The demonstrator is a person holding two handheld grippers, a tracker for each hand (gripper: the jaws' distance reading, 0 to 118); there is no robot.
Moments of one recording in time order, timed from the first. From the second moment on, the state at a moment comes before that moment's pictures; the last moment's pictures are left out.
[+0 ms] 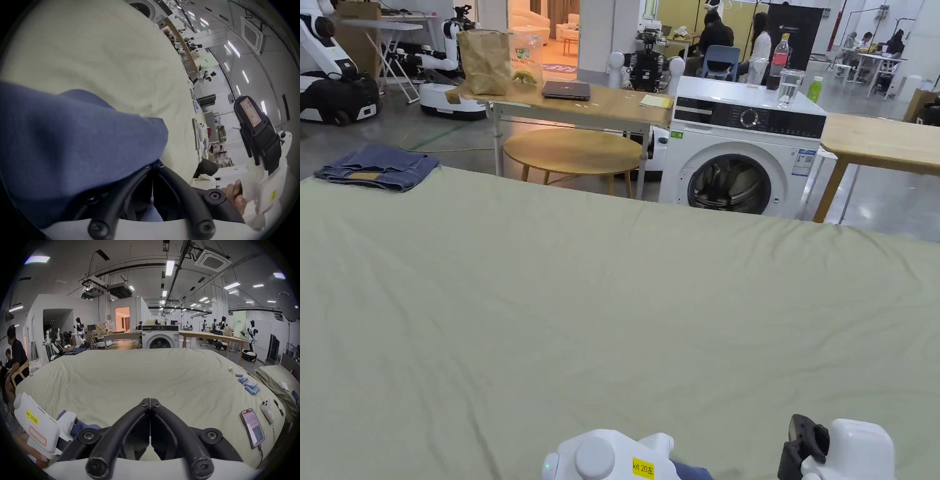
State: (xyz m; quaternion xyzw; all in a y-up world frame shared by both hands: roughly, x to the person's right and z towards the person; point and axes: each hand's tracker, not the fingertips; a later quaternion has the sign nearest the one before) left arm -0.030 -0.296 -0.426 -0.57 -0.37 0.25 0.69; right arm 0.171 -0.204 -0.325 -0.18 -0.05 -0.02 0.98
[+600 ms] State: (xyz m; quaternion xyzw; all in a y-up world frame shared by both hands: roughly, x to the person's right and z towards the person) left arm -0.138 -0.177 -0.394 -0.27 -0.23 0.09 0.93; right arm 0.141 -0.178 -0.344 -0.10 -0.05 -0.03 0.99
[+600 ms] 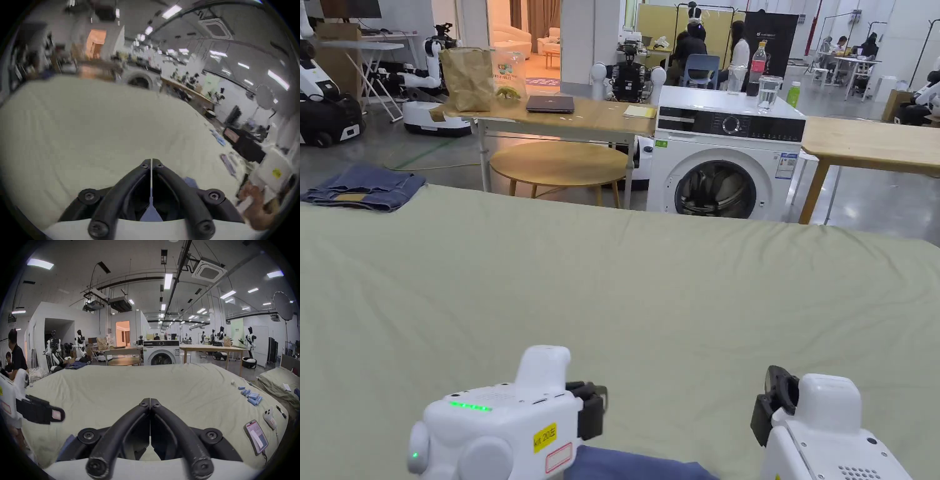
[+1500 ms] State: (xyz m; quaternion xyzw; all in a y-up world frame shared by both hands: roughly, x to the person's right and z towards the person) left arm -0.208 -0.175 -0.357 -0.08 -0.05 0.03 0.99; right arm 0.114 -0.224 -0.289 -0.25 0.03 -0.01 0.97
